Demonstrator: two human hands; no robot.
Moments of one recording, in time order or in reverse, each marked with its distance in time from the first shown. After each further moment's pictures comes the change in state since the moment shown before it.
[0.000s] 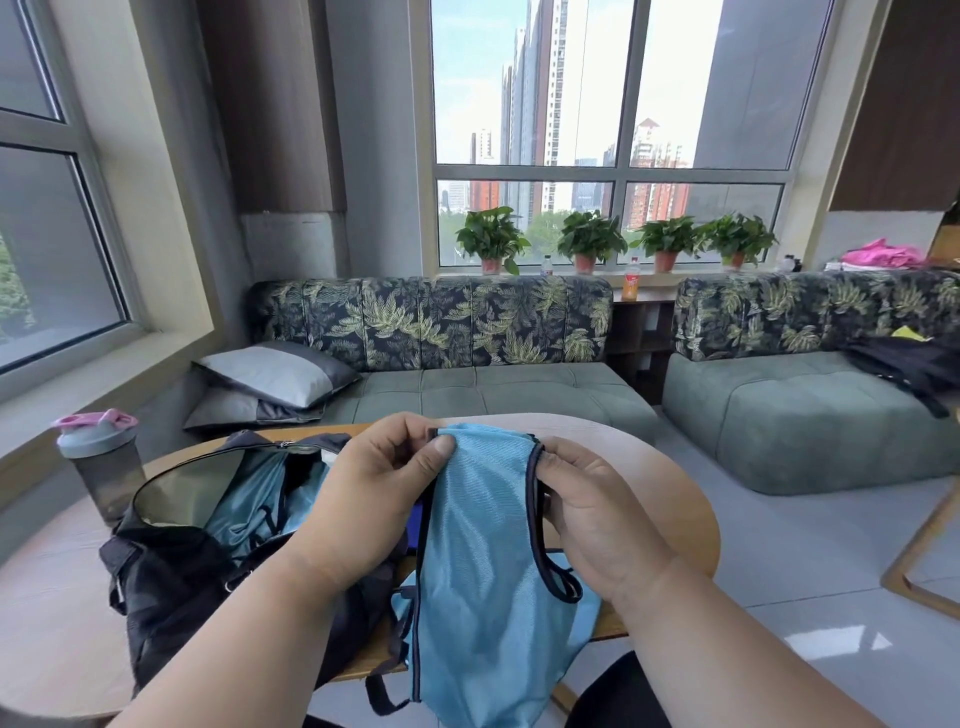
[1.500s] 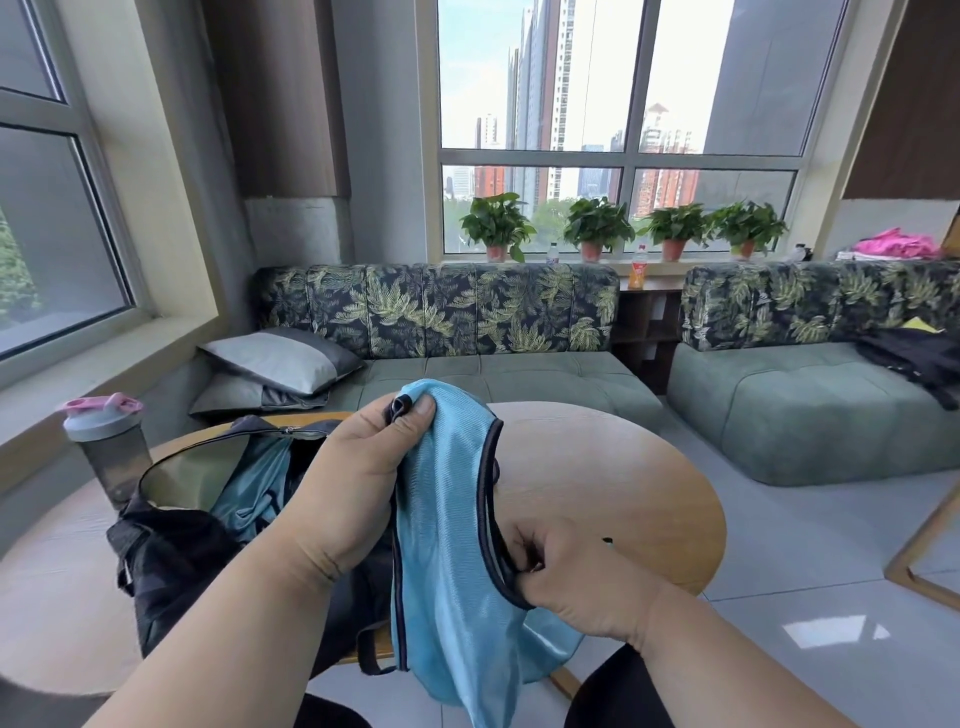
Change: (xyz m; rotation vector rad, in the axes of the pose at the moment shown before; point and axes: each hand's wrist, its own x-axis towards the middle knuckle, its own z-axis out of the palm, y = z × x) left_hand -0.004 0.020 -0.002 -0.486 0.009 -0.248; right_hand -0.012 0.049 -0.028 -0.790 -0.376 0.108
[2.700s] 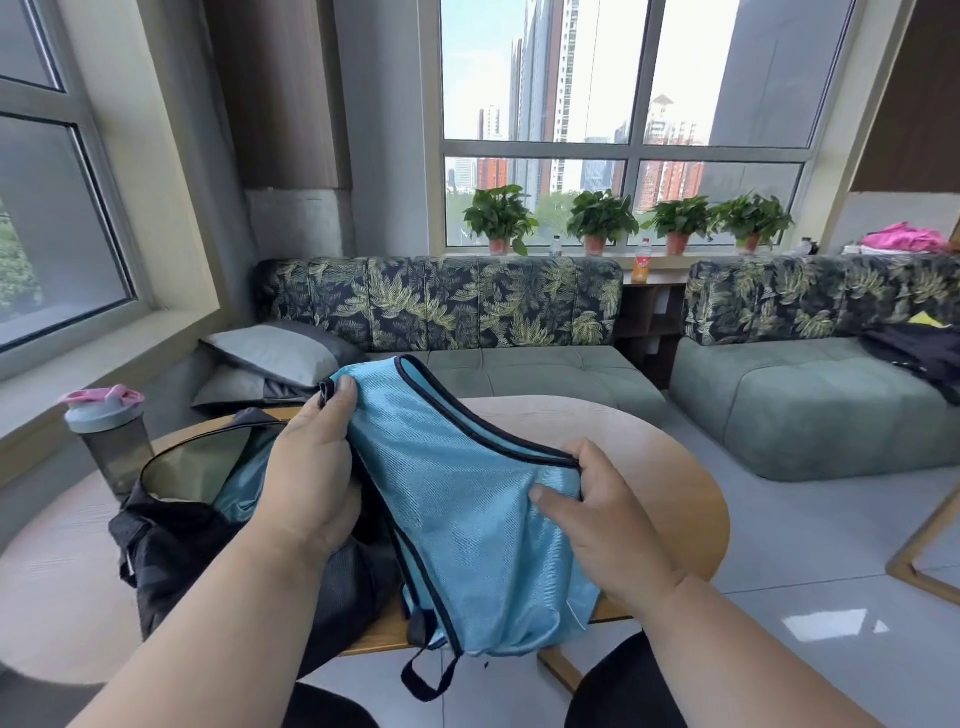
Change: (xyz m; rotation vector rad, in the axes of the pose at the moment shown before) left_hand 0.012 0.003 -0.021 -0.130 0.403 0.027; right_hand -0.003 -0.018 -0.015 0.285 0.415 -0.055
